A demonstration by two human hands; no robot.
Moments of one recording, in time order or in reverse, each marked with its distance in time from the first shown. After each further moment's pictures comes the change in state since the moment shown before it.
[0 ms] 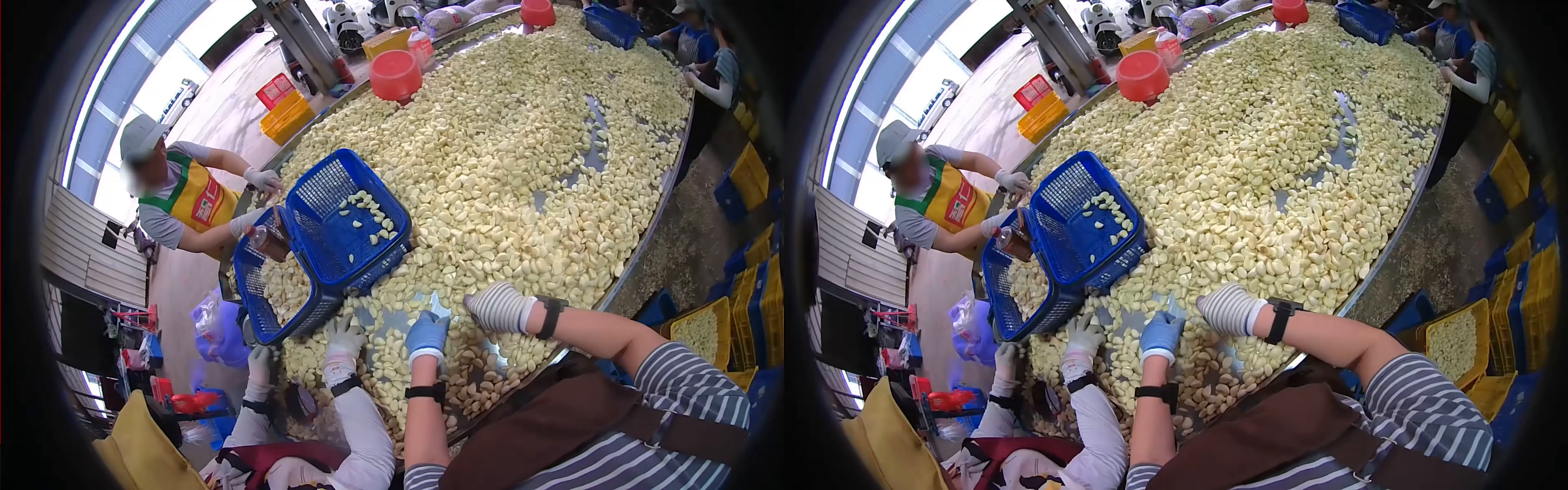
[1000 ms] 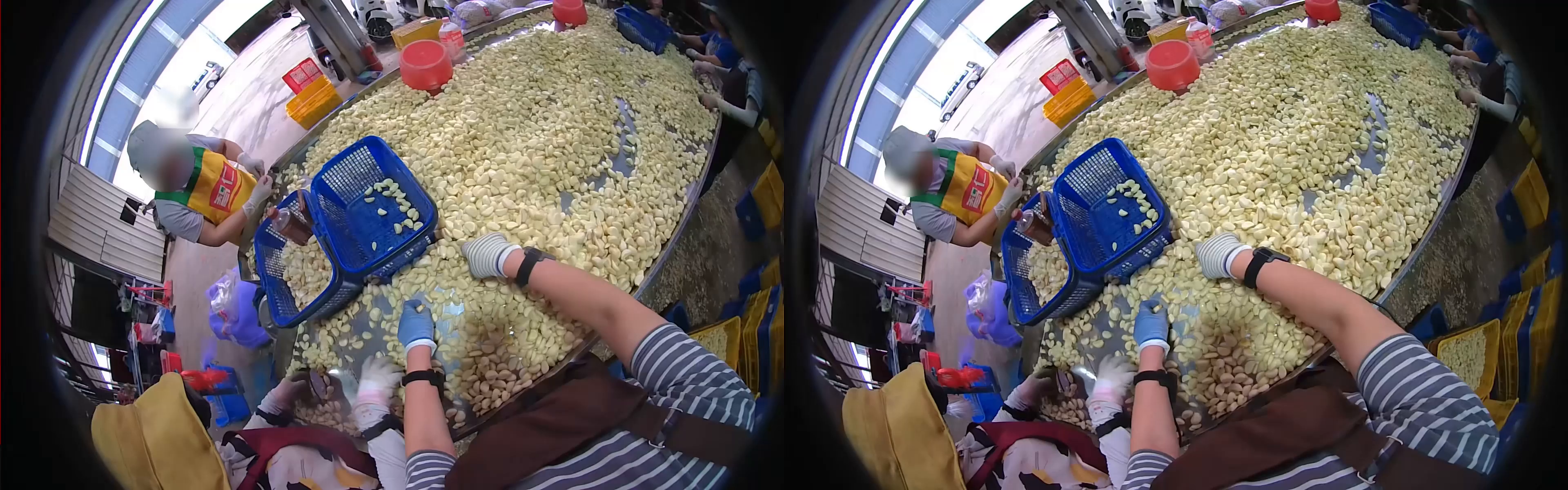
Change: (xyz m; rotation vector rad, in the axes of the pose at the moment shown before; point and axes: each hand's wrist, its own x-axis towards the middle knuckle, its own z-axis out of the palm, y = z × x) left_hand 0.024 -0.046 -0.019 -0.041 0.313 -0.212; right_hand 0.107 0.045 -0.045 -0.089 -0.085 0.151
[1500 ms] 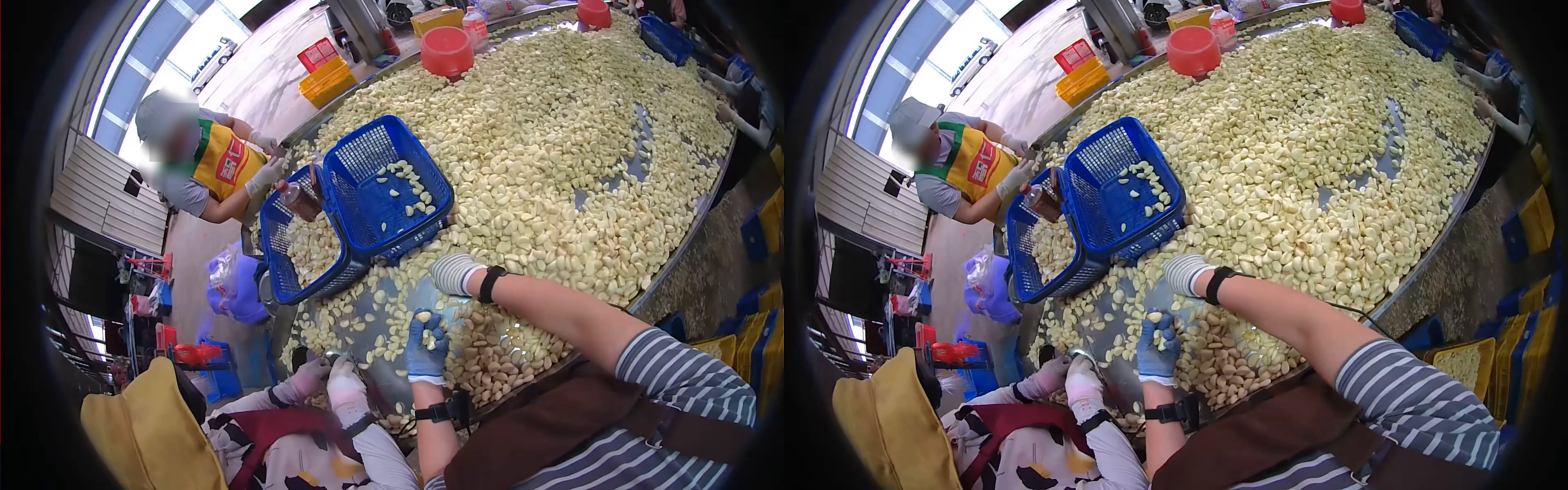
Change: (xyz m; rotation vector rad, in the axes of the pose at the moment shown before) left_hand -0.083 -0.038 -0.024 -2.126 -0.571 -0.228; right_hand 0.045 -0.082 0.052 0.307 0.210 -0.261
